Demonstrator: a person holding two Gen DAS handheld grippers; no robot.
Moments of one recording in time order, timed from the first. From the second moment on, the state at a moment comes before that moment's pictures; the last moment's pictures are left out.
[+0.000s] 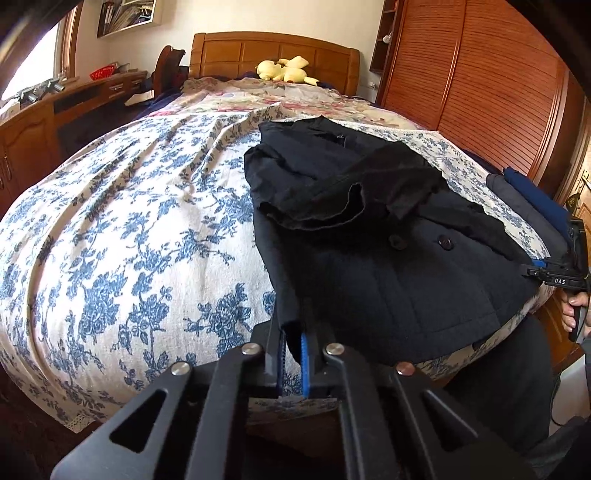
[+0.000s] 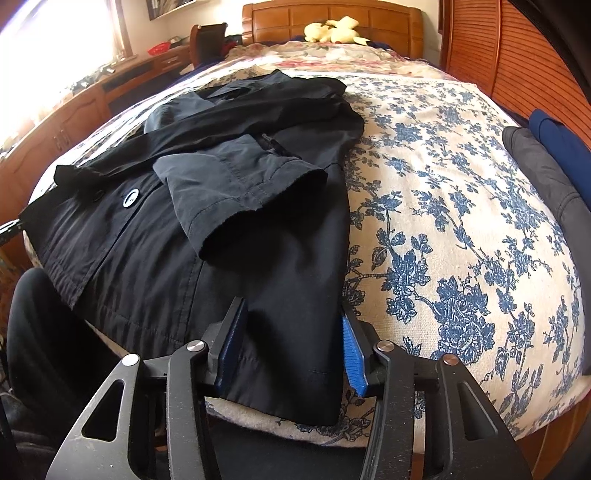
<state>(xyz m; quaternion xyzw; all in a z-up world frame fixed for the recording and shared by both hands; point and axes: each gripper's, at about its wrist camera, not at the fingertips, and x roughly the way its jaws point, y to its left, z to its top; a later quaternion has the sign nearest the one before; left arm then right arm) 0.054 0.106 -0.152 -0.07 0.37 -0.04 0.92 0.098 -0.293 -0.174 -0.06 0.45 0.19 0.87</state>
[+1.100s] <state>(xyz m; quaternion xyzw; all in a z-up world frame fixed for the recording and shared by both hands) -0.033 0.097 0.028 -0.06 0.17 -0.07 0.98 0.013 -0.323 0.014 -0.02 0.25 0.25 0.93</state>
